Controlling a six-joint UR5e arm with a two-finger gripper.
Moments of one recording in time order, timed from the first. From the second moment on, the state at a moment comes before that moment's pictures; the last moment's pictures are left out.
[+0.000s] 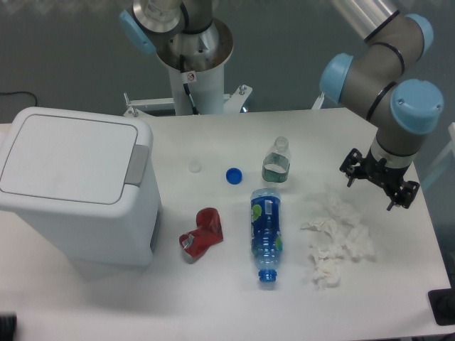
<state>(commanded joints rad) 2.80 -2.07 -1.43 -1.13 1.57 1.47</state>
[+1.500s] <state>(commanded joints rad) 2.63 -1.83 -1.50 -1.10 1.39 1.10</state>
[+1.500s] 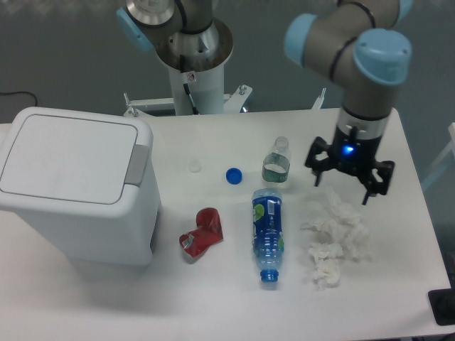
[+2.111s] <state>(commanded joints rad) 2.45 -1.74 -1.50 -1.10 1.28 0.67</state>
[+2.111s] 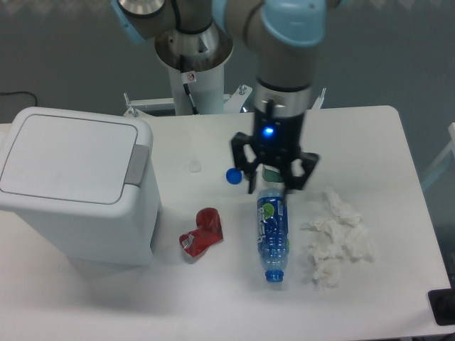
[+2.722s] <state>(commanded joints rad) 2.38 -1.67 -1.53 -1.11 1.15 0.39</state>
